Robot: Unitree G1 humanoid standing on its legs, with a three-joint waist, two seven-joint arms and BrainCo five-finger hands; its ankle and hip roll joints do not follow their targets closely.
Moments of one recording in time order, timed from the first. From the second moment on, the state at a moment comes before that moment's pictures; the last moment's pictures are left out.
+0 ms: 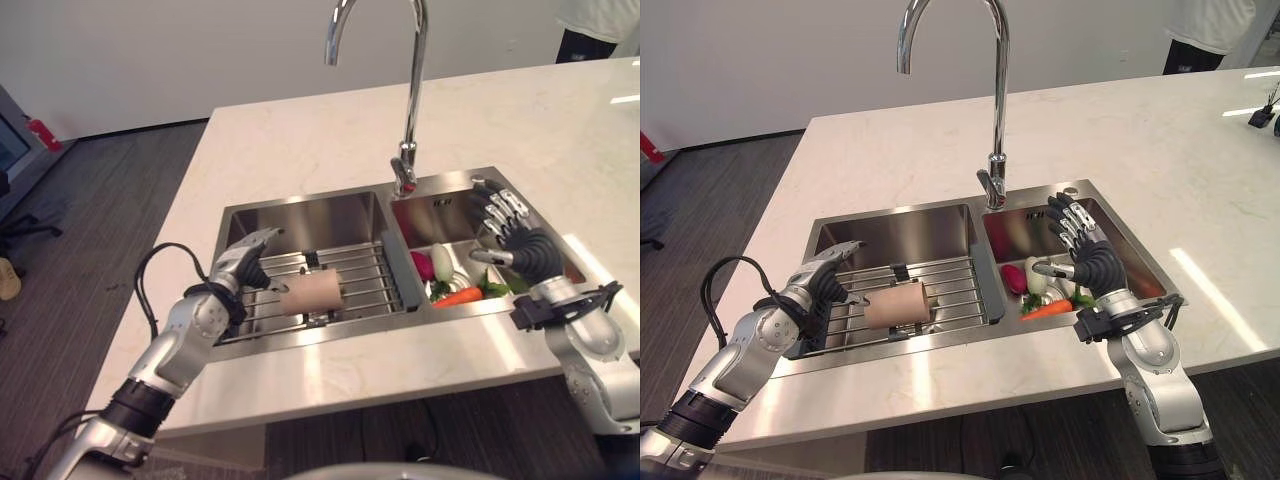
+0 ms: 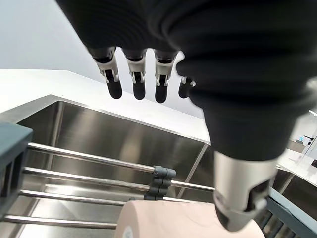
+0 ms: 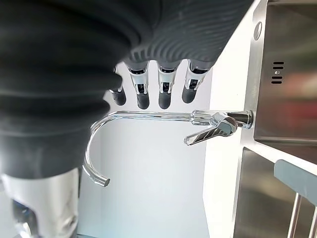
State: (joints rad) left arm -0.18 0.68 -0.28 -0.03 0.45 0.16 -0.09; right arm 0.01 -0.57 -0.05 -0.32 0.47 0.01 0.14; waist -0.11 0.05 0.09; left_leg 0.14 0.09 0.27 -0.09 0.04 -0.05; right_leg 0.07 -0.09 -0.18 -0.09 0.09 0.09
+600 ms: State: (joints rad) left arm -0.16 0.67 -0.35 -0.03 0.46 0.15 -0.20; right arm 0.01 -0.57 -0.05 -0.32 0.45 0.01 0.17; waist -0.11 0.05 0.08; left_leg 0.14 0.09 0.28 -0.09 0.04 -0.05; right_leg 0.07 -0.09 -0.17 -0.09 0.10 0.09
